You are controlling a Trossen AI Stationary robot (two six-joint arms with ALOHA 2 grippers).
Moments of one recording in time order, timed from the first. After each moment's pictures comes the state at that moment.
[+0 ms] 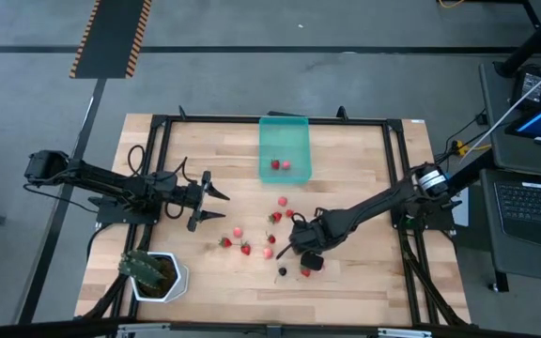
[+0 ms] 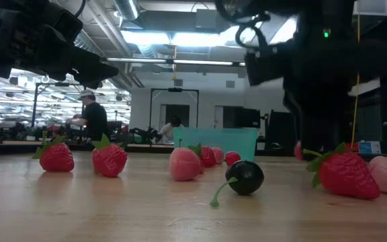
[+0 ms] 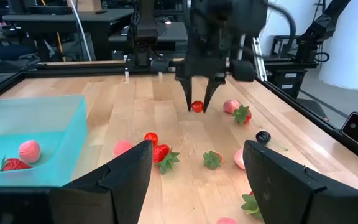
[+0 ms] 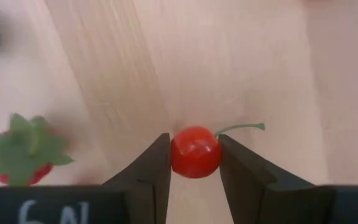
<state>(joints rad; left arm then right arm) -0.01 0.87 0.07 0.67 0.14 0.00 0.36 1.86 1.22 -0.78 0.11 0.65</state>
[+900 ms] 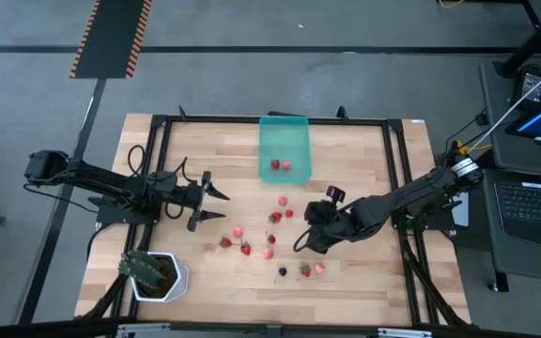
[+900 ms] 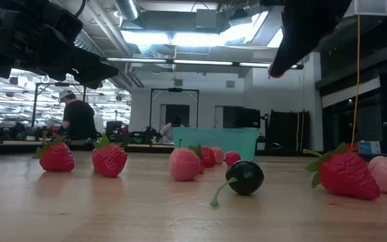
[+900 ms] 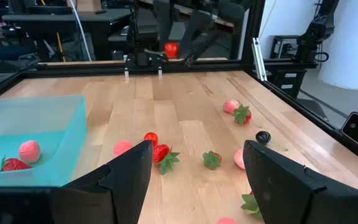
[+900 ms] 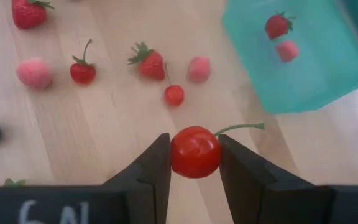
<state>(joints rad) -0.01 0.87 0.07 0.66 0.14 0.00 0.41 1.58 1.22 -0.86 0.54 0.65</state>
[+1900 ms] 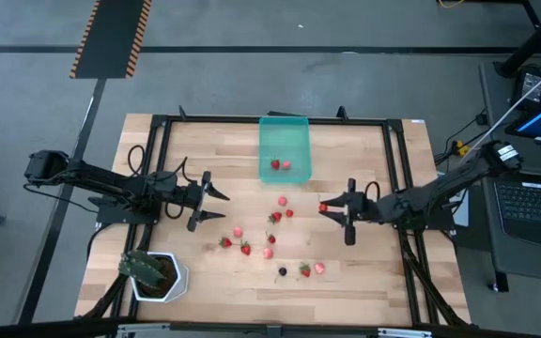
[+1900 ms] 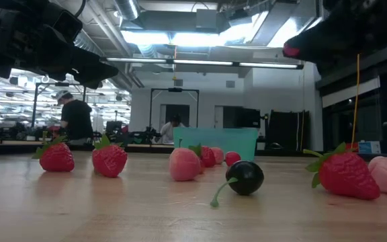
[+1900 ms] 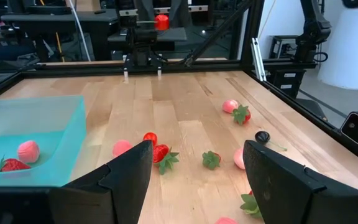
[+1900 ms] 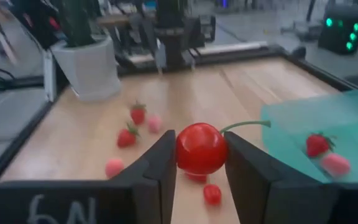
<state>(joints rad) -0.01 0.87 0.07 0.67 0.14 0.00 0.41 0.98 0.29 0.51 0.52 0.19</state>
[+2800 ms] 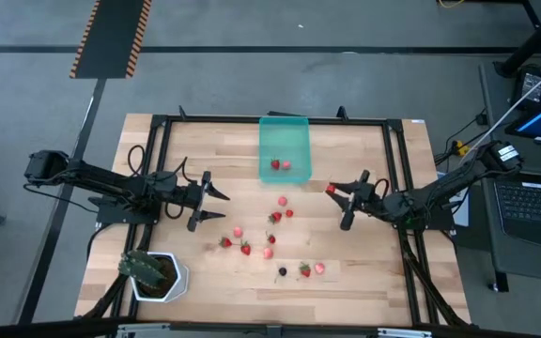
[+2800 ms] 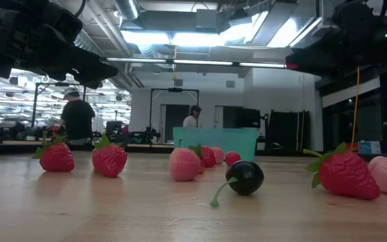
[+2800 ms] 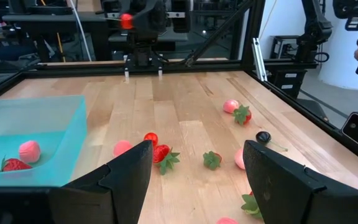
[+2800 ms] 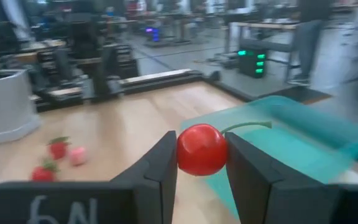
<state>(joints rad) -0.01 0.87 0.07 0.67 0.14 0.00 0.40 0.98 0.16 0.74 0.85 0.13</state>
